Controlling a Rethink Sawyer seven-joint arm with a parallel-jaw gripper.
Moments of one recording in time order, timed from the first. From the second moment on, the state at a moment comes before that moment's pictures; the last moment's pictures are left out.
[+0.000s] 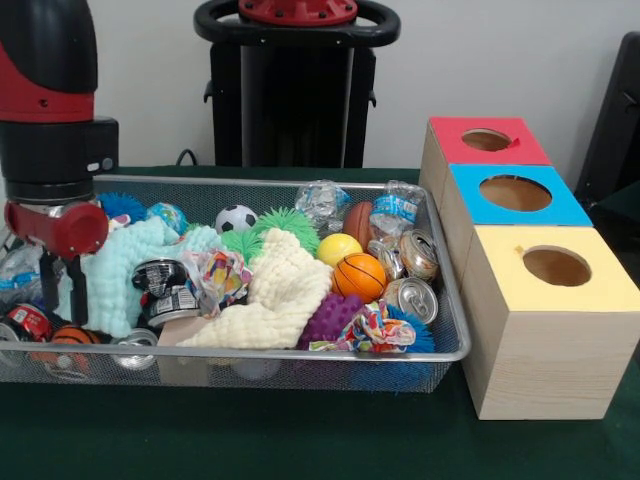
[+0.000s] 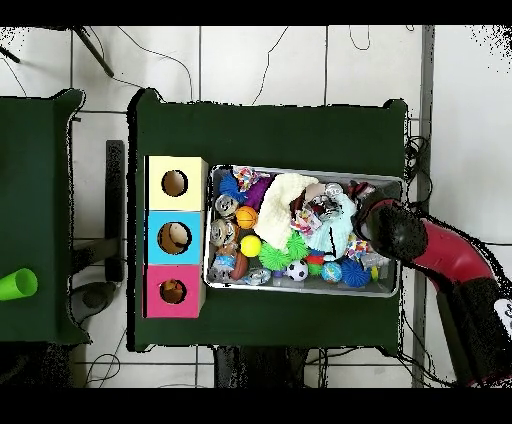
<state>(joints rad) -0.85 -0.48 0.32 1.54 -0.36 0.27 2.07</state>
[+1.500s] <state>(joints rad) -0.98 -0.39 0.32 1.63 -0.36 0.04 2.07</state>
